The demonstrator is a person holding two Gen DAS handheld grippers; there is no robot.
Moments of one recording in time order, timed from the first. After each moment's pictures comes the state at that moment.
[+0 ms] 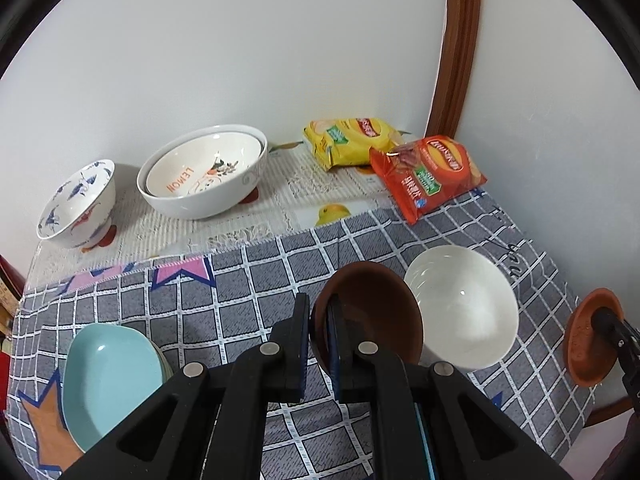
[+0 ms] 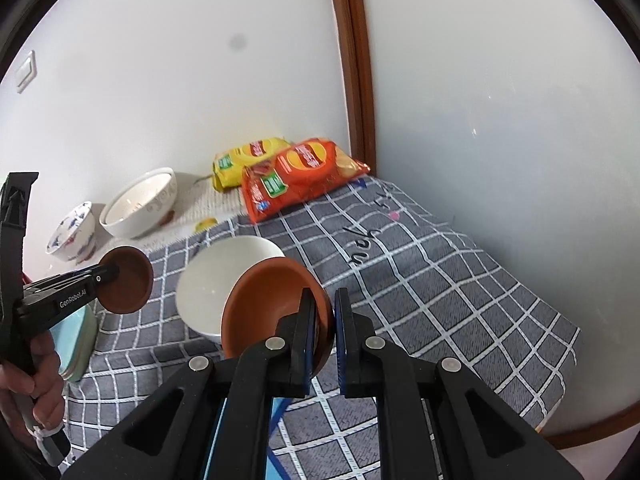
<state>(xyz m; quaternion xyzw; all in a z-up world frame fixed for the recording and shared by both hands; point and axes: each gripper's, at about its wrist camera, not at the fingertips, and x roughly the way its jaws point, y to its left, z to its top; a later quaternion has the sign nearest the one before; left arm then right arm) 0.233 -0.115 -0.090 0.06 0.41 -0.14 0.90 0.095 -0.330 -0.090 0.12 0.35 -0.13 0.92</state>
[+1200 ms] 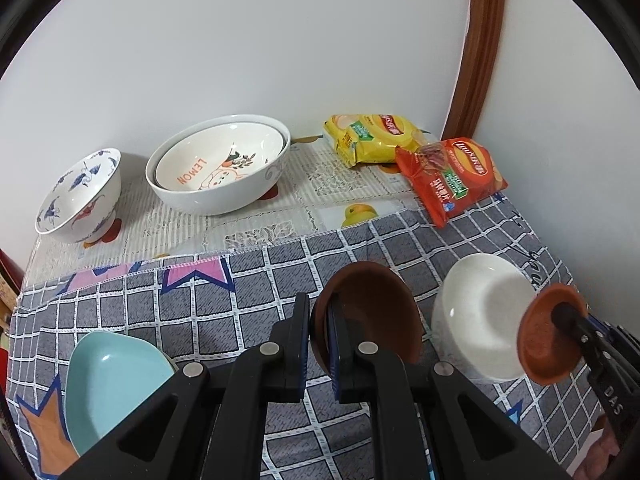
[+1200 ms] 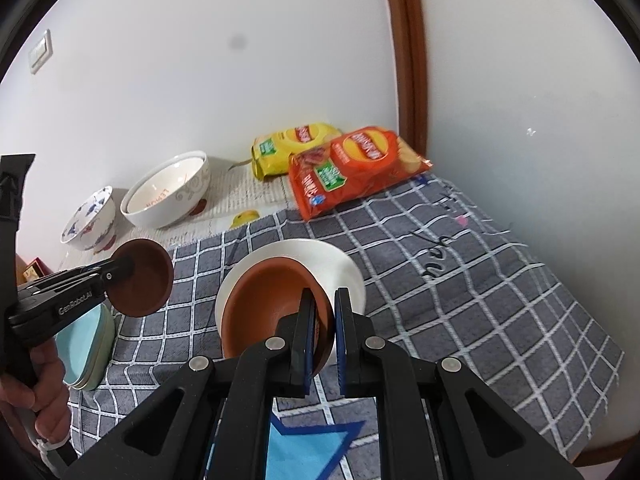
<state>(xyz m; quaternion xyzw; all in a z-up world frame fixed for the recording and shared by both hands) 0.261 -0.095 -0.105 0.05 0.43 -0.13 0.89 0.163 -0.299 -0.113 0.12 0.38 -0.08 0.92</state>
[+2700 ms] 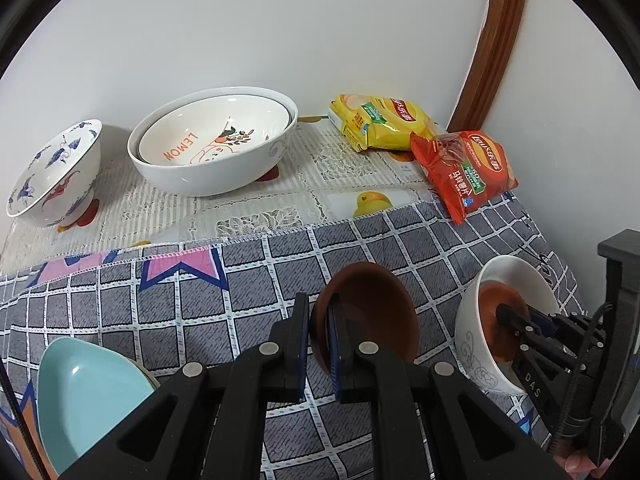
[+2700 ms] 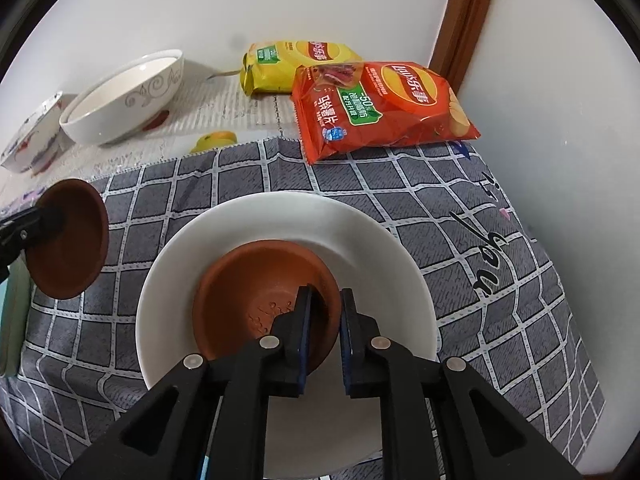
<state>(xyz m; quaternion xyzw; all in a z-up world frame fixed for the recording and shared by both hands) 0.289 -0.082 -0.135 0.02 0.45 -0.15 0.88 0.247 -0.273 -0.175 0.00 0.49 -0.11 0.87</state>
